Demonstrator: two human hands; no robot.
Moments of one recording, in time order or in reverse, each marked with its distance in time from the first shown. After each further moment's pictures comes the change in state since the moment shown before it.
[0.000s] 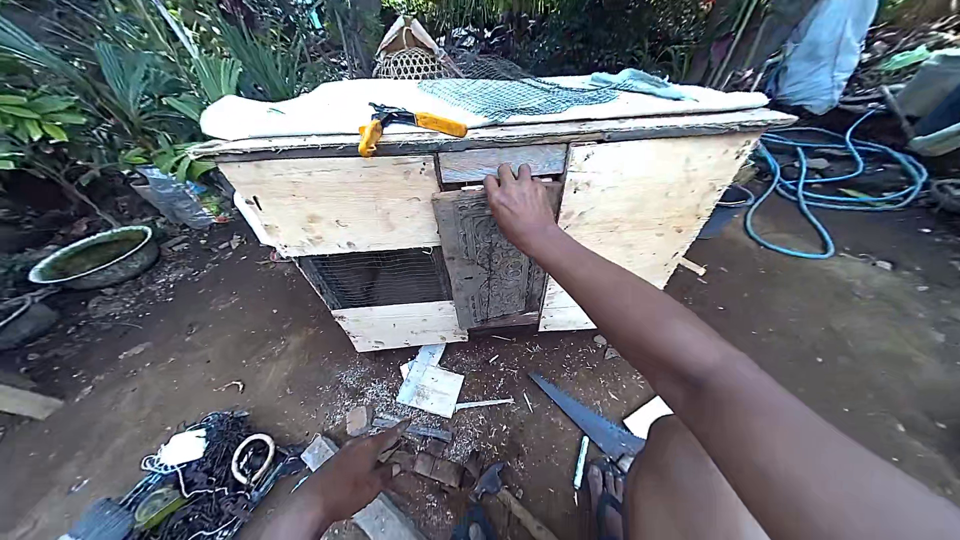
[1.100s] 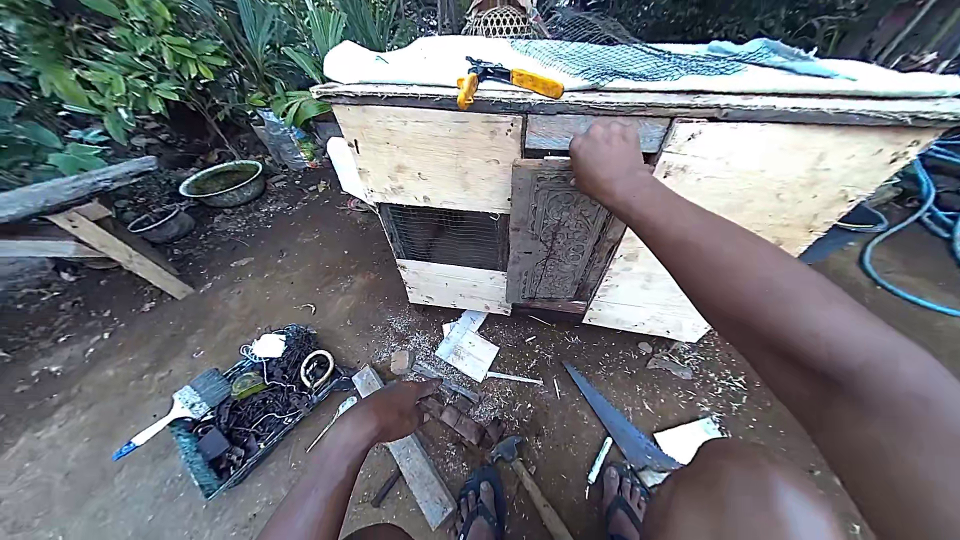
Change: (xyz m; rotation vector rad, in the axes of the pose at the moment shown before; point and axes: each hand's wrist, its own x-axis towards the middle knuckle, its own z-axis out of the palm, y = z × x) left_hand -0.017 0.007 0.007 0.097 -0.019 -0.081; right_hand 0.019 -0.003 -0.049 -0.052 -0.199 -0.085
